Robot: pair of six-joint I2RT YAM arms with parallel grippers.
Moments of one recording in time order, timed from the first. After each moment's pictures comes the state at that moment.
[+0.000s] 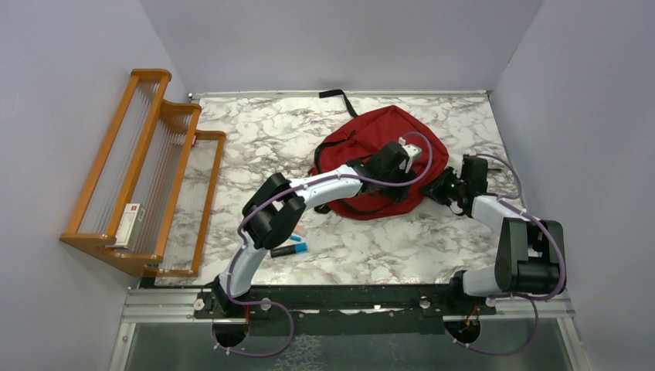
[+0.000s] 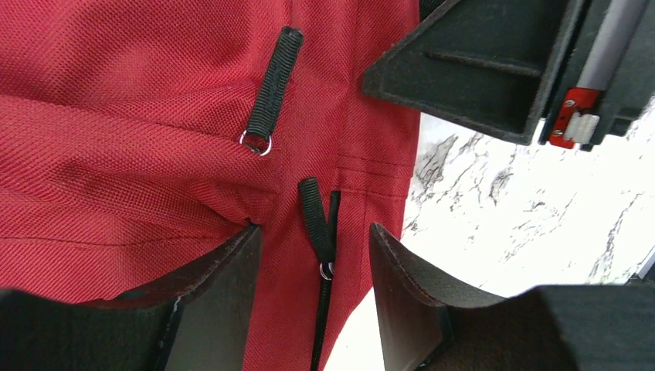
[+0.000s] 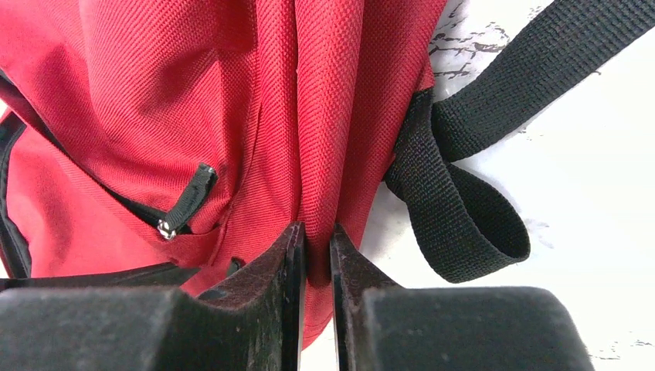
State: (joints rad) left arm -0.95 2.15 1.69 -0.28 0.12 -0.26; right arm -0.09 1.40 0.58 0.04 -0.33 0.63
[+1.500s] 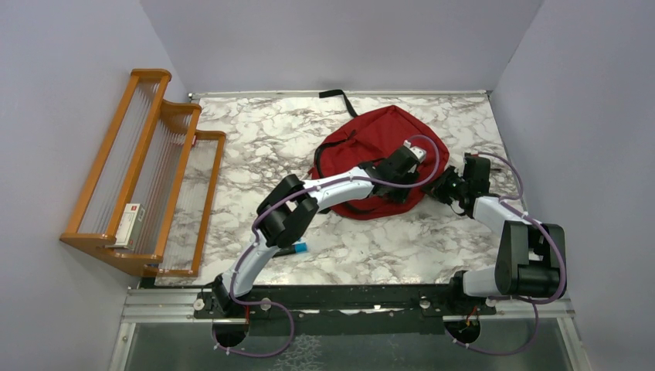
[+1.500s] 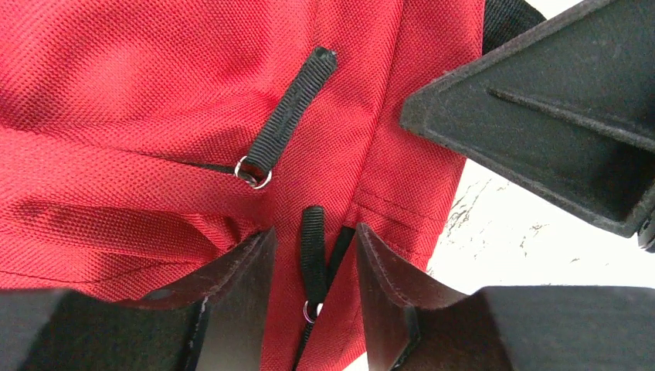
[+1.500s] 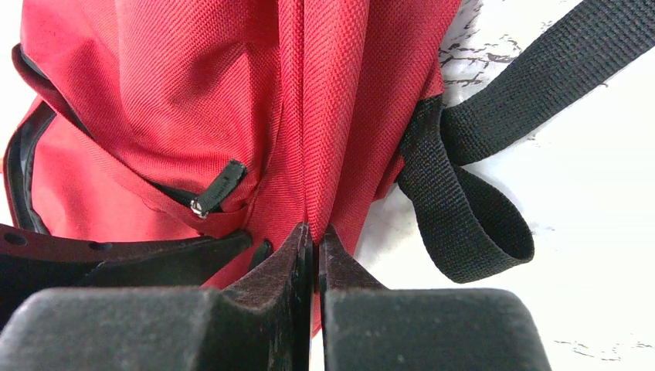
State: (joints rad) left arm -0.97 2.27 1.83 -0.35 -0.02 -0.33; right arm -0.11 1.38 0.58 0.04 -0.36 0.63
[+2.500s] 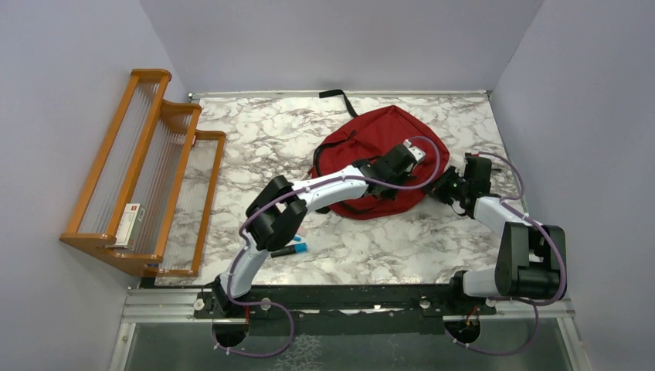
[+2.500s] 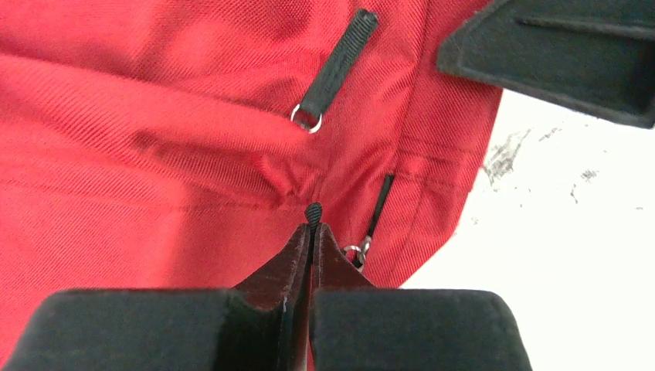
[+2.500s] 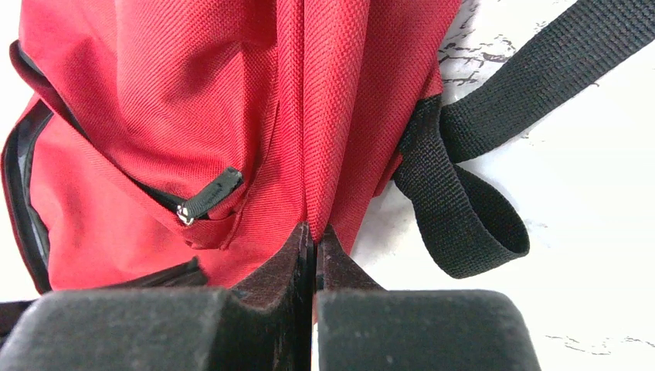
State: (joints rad) left arm -0.98 2.21 1.80 -0.42 -0.09 -0.17; right arm -0.11 1.38 0.58 0.03 -0.37 0.61
